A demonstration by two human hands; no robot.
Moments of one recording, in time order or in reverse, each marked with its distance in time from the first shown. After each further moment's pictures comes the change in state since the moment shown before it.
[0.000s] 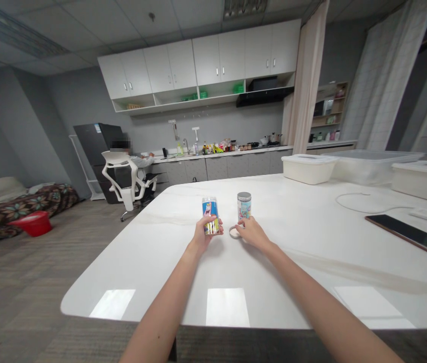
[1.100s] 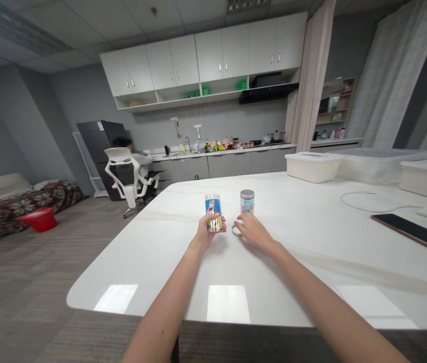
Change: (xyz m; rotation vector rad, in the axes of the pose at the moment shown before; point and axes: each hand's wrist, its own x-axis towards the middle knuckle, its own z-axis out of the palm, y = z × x) left_hand -0.001 0.001 0.001 0.013 -0.001 -0.001; right_hand -0.006 -0.006 -0.006 -0.040 -0.049 -0.195
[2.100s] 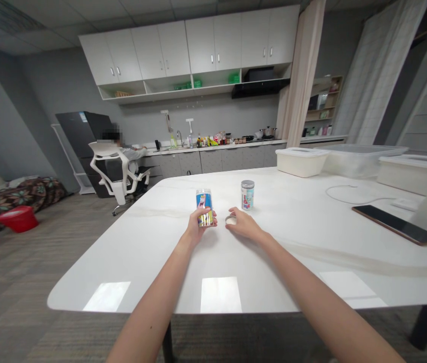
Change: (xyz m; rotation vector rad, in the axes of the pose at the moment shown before) left_hand 0.001 0.000 -0.001 -0.002 -0.001 -0.010; right_hand 0.003 0.012 0.003 0.113 -0.057 0.056
